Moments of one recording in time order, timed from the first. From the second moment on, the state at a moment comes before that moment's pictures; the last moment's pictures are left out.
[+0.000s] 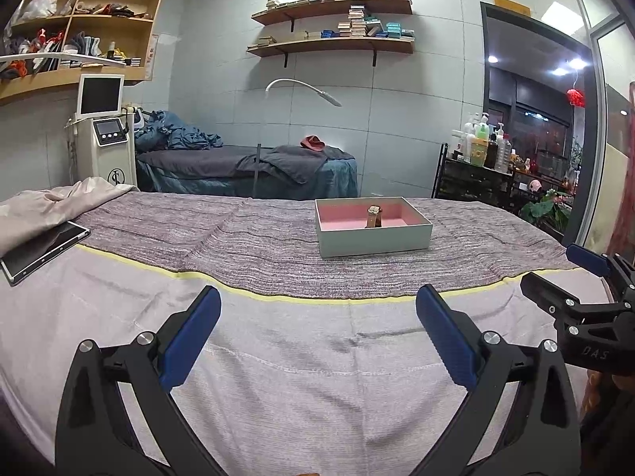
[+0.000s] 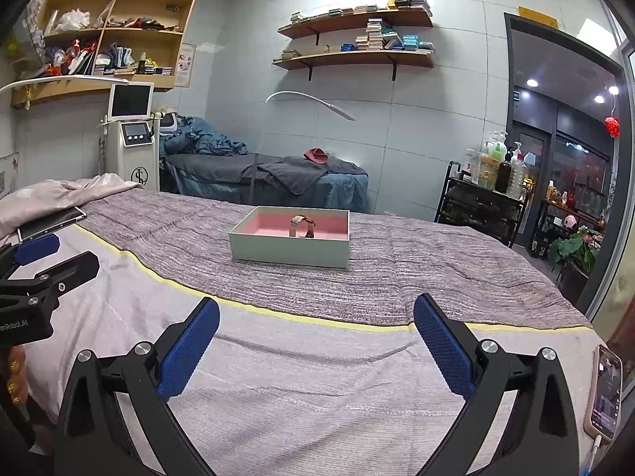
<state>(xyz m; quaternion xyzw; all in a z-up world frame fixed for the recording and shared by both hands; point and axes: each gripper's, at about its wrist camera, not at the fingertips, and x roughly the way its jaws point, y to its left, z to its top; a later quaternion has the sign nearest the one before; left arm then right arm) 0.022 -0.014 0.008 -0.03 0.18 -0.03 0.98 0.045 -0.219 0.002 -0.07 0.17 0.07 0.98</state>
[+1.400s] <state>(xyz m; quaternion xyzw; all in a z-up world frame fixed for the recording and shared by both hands) 0.024 -0.012 0.008 -0.04 0.18 -0.03 0.98 0.044 -0.213 0.005 -0.08 0.17 0.07 0.98</state>
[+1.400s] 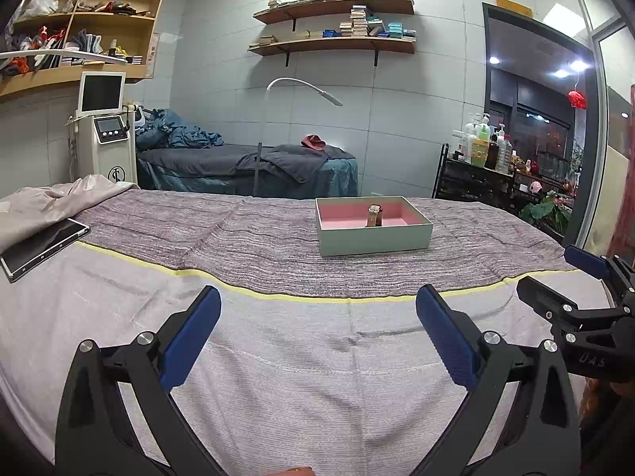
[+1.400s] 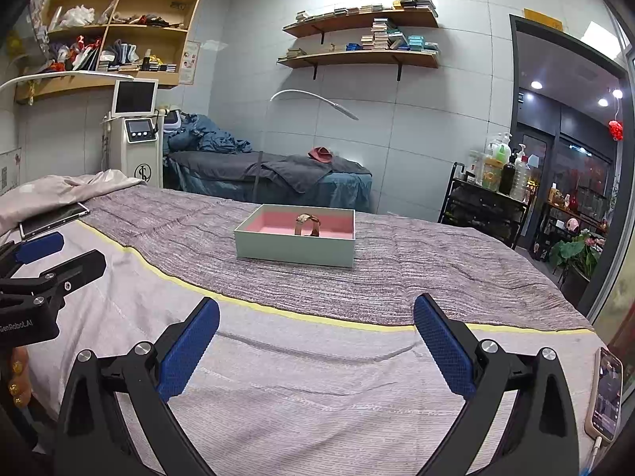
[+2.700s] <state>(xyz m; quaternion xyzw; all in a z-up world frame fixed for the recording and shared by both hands) 0.030 0.000 0.005 -0.07 0.20 -0.02 0.98 0.046 -0.211 0.000 -0.07 0.17 0.07 0.98</state>
